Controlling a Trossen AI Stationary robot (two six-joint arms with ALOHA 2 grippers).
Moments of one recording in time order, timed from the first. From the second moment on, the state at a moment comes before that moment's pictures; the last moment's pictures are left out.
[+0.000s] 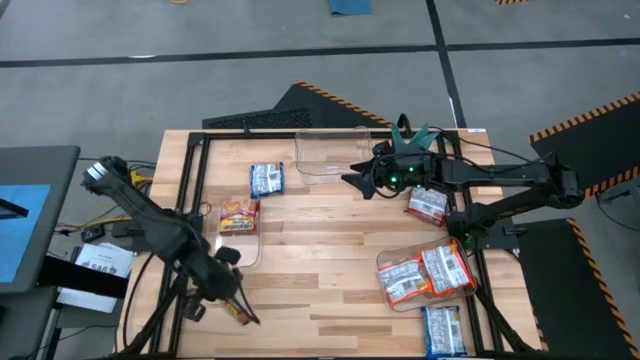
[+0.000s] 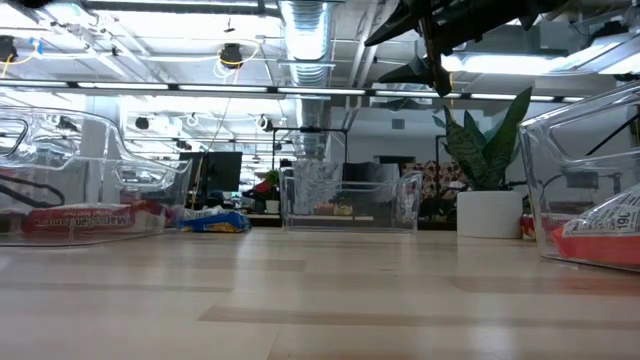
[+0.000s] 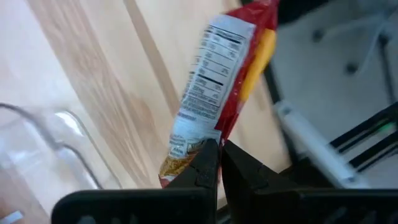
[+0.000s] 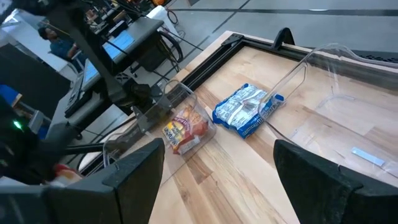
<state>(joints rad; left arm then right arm) -0.68 1.29 1.15 -0.96 0.19 -0.40 -0.19 1.19 0.85 0.03 0.07 0.62</state>
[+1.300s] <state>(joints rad) -0.32 1.15 1.13 -1.27 -0.17 -0.39 -0.19 1.19 0.85 0.03 0.07 0.62</state>
